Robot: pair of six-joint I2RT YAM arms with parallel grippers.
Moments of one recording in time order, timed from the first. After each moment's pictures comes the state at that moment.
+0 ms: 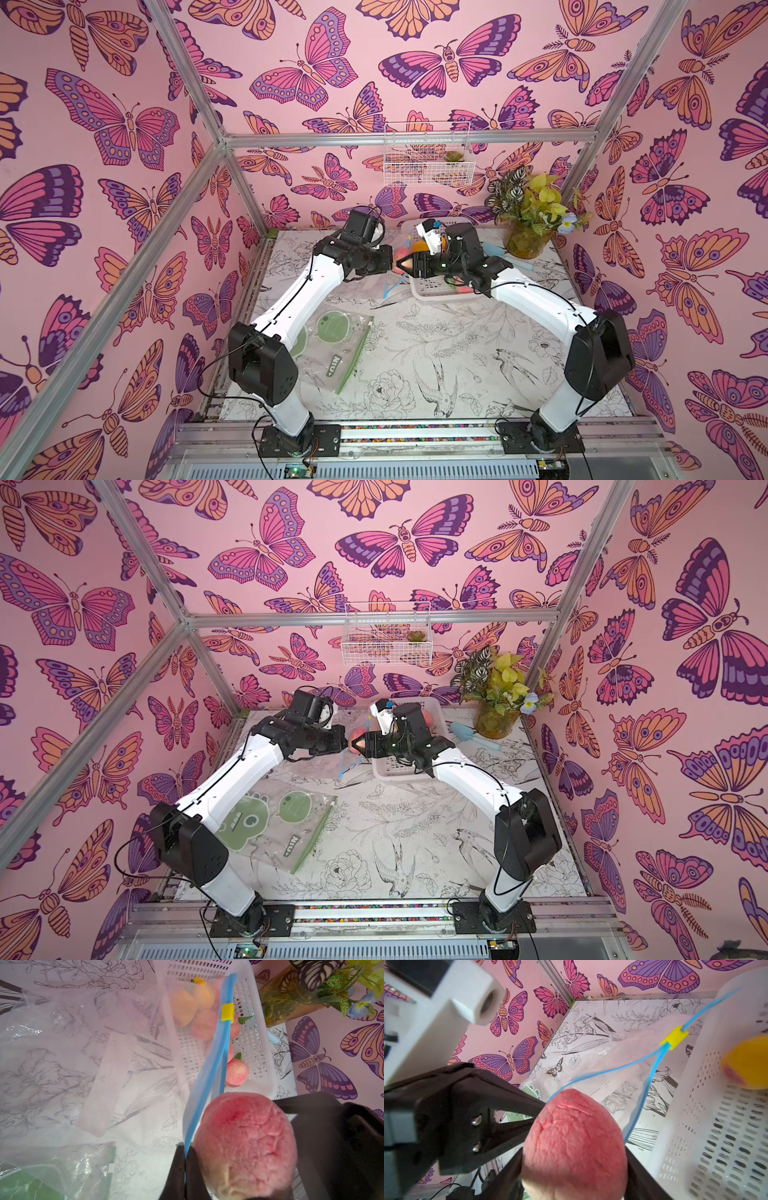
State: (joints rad) left arm -0.46 1.67 1.63 -0.82 0.24 -0.48; right arm 0.58 1.69 1.41 -0.23 -0.42 0.44
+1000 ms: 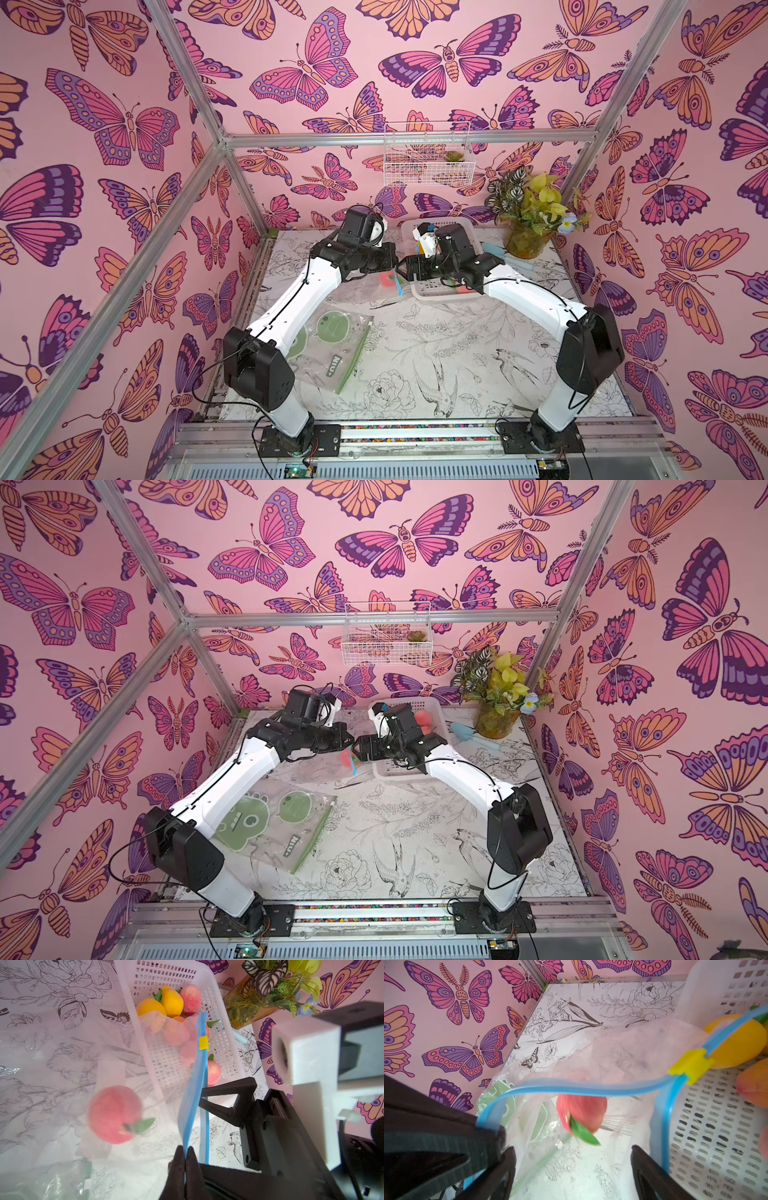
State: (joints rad) left arm -0.46 1.63 1.60 -0.73 0.33 -0.48; right arm 0.61 1.74 1.45 -0.33 -0.31 0.41
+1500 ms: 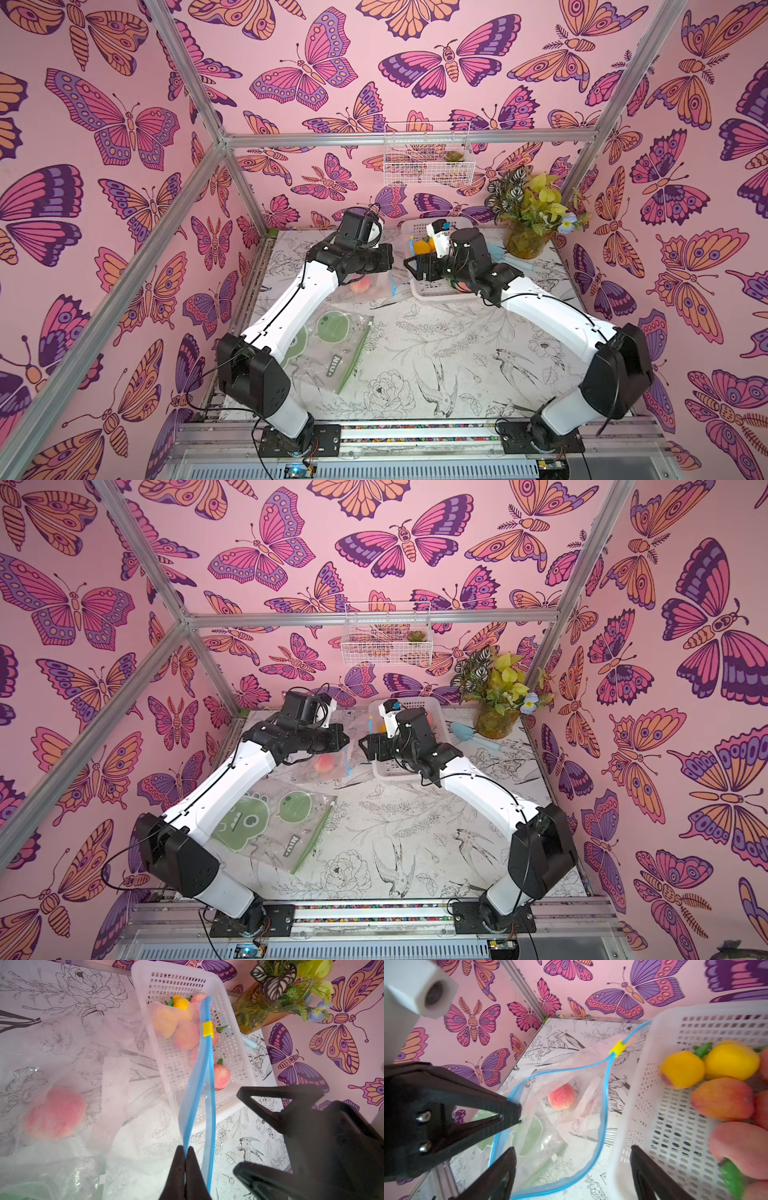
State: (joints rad) left arm -0.46 1.59 1.57 -0.73 0.26 -0.46; right arm 0.61 1.54 1.29 -0.21 -0.15 0.38
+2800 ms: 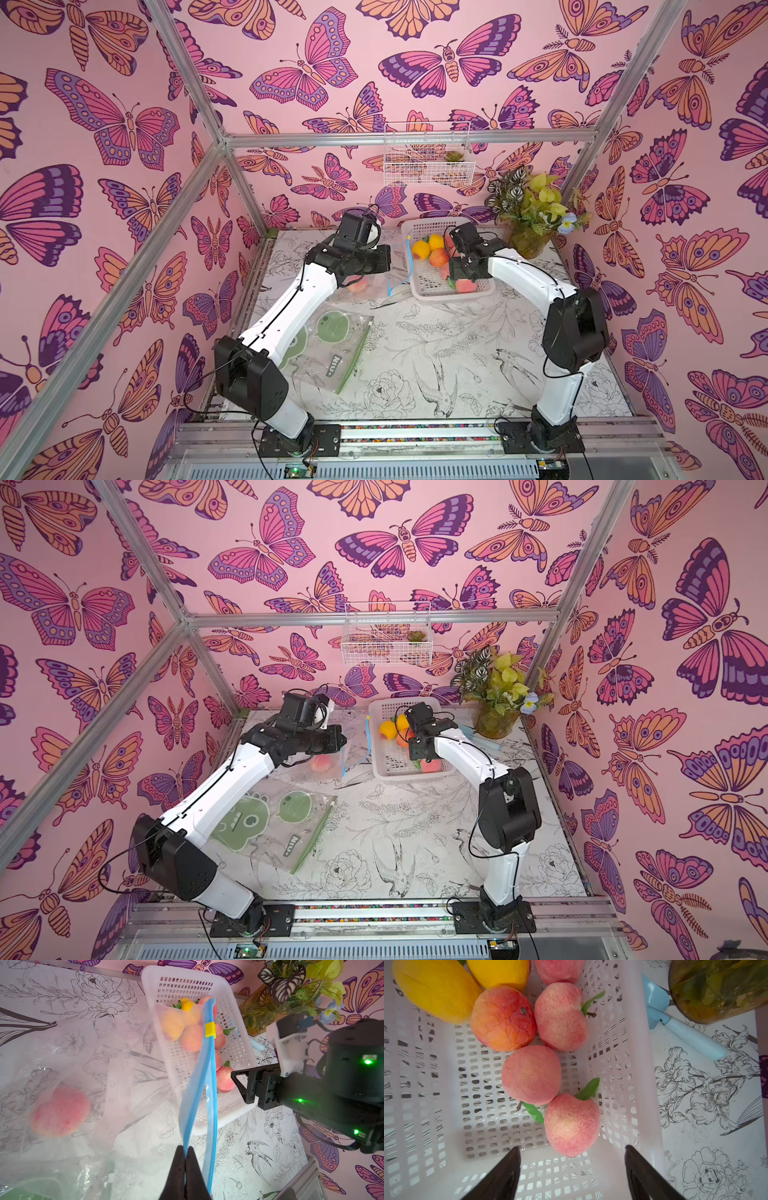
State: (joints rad) left arm -0.46 1.58 1.55 -0.72 0.22 -0.45; right arm 0.43 1.91 1.60 -0.84 0.32 0.37
